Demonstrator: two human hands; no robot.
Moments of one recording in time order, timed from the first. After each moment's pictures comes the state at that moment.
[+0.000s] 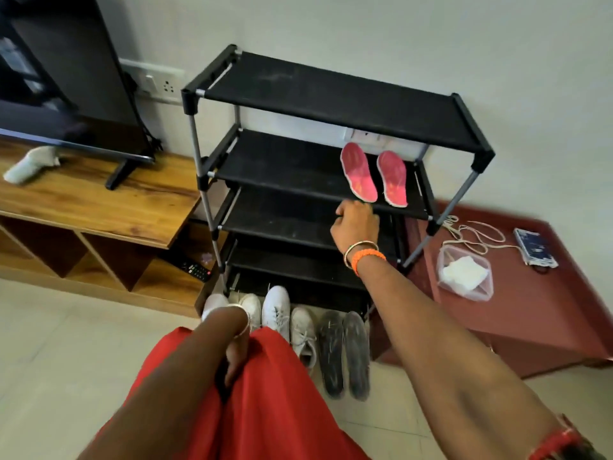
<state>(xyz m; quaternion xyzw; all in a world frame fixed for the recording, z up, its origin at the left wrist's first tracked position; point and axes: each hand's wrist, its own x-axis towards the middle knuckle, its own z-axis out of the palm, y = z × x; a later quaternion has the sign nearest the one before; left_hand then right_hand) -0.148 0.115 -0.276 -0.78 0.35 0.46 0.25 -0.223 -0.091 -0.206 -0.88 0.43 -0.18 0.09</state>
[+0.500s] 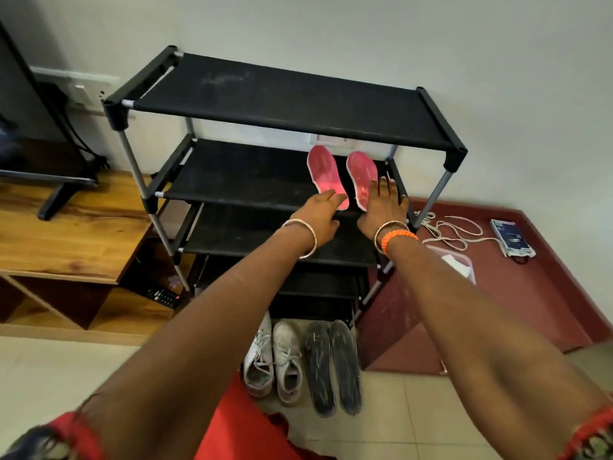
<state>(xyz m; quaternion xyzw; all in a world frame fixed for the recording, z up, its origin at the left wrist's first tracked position) -0.153 -0.102 -0.193 -0.75 0.61 0.13 -0.22 -0.260 -0.213 -0.198 -0.87 0.49 -0.03 0.02</state>
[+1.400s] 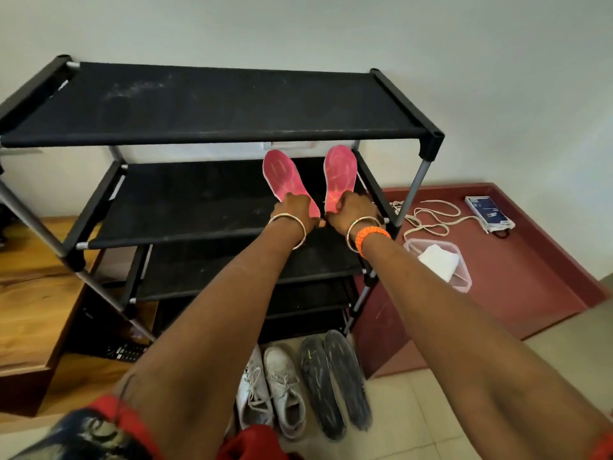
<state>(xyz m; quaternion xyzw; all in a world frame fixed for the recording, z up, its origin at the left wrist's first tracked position) -0.133 -0.191 -0.214 -0.81 0.55 0.15 -0.14 -0.237 -0.253 -0.222 -0.80 0.57 -0.12 0.16</state>
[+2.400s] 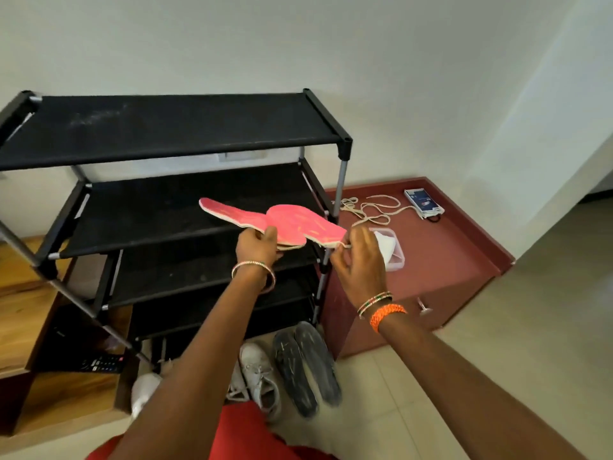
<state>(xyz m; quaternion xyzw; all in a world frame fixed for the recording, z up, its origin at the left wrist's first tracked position) -0.213 -0.111 -0.210 -0.72 0.25 0.33 -0.56 -0.384 -0.132 -0.222 -0.78 0.43 -0.44 0.09</state>
